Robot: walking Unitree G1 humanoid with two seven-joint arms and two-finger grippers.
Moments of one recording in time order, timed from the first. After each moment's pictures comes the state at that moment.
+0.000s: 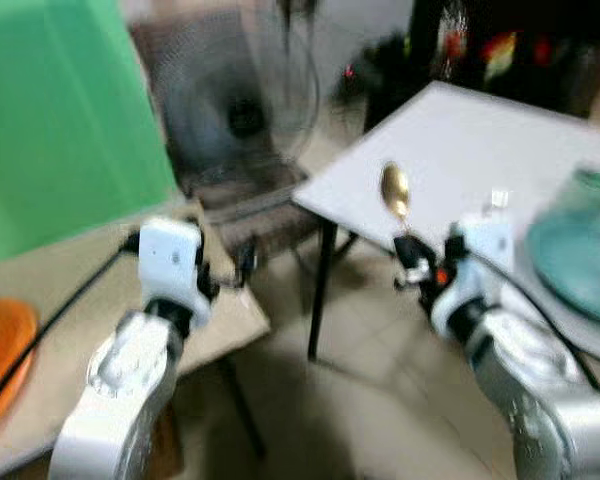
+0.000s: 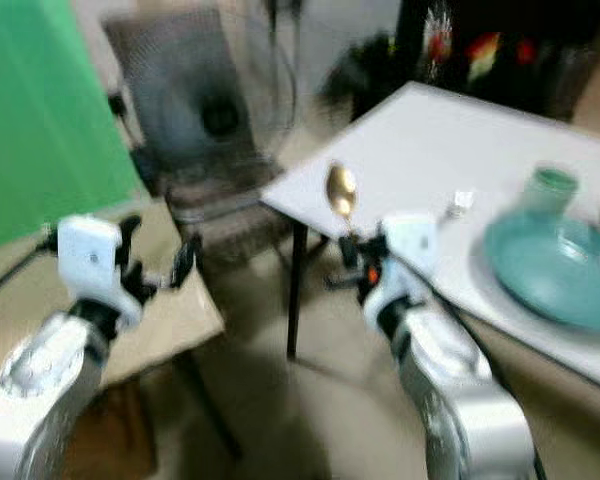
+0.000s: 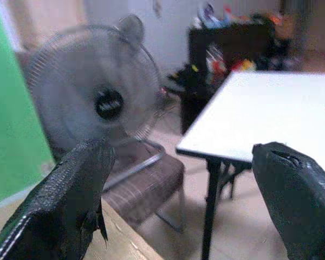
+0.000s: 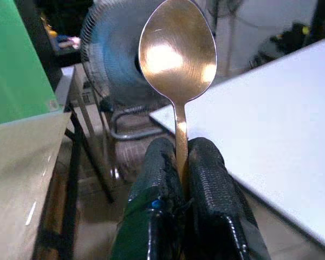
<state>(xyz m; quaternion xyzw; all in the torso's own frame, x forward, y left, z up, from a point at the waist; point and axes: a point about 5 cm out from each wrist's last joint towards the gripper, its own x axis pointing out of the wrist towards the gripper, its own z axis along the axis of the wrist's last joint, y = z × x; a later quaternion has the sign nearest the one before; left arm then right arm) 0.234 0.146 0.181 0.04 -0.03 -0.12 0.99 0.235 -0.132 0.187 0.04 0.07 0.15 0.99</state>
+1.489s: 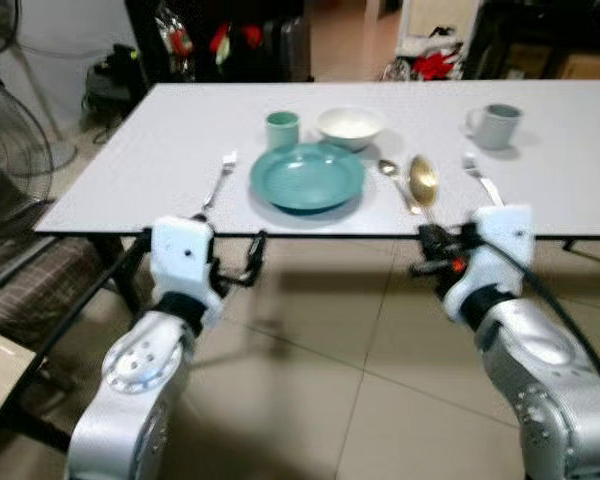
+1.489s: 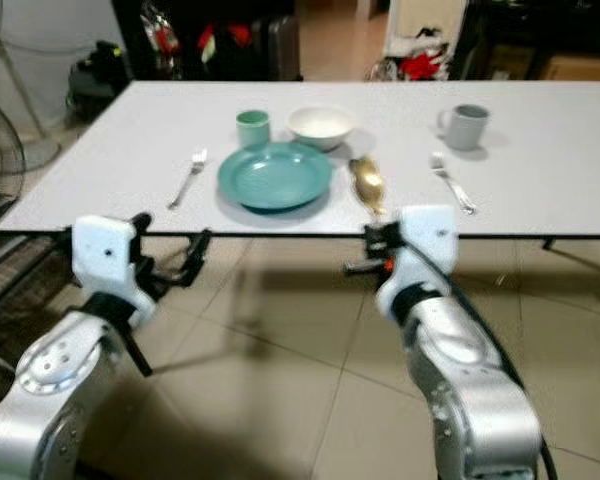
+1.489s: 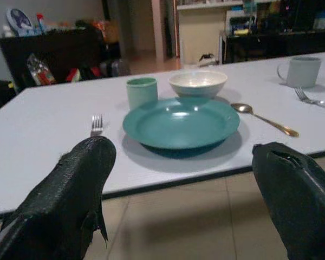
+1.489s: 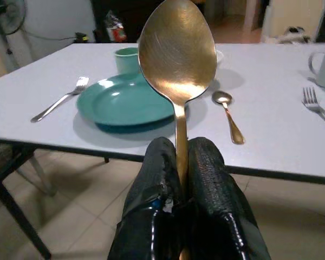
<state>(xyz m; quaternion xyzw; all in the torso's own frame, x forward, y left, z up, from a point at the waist) 0.239 0.139 0.174 0.03 -0.01 -0.11 0.99 0.242 -0.142 0.190 0.00 0.07 0.10 0.99</state>
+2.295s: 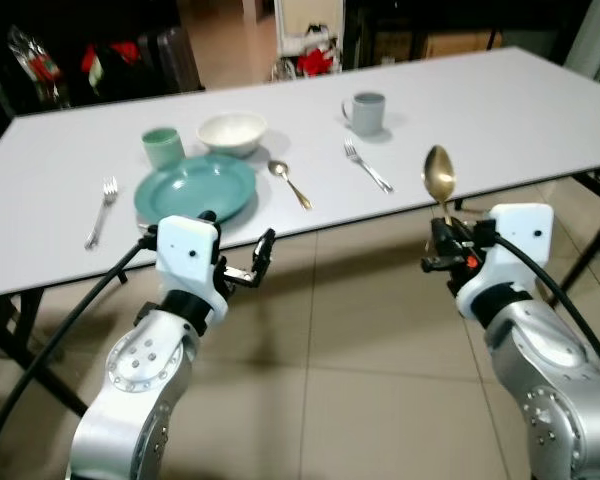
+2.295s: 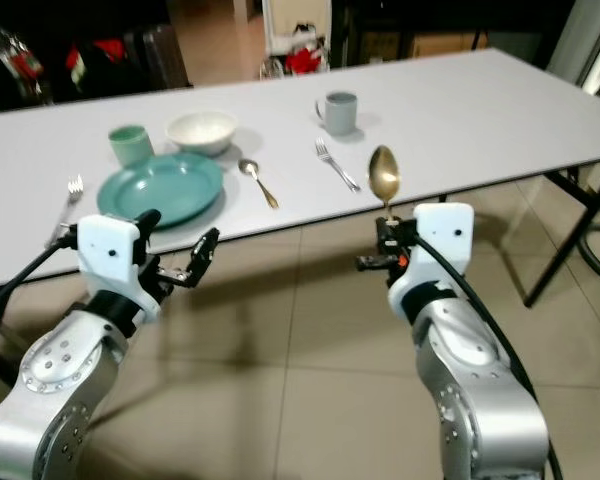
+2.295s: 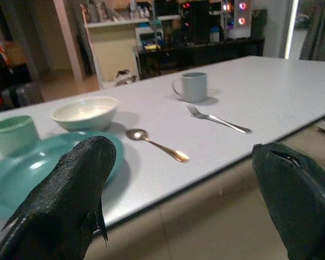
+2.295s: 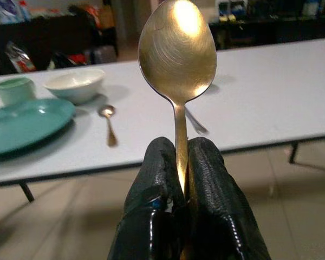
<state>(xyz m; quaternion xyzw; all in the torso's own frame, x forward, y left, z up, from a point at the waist) 0.240 0.135 0.178 0.03 -0.03 -0.14 0.99 0.242 -0.150 0.193 0.02 0.05 0.08 1.00</state>
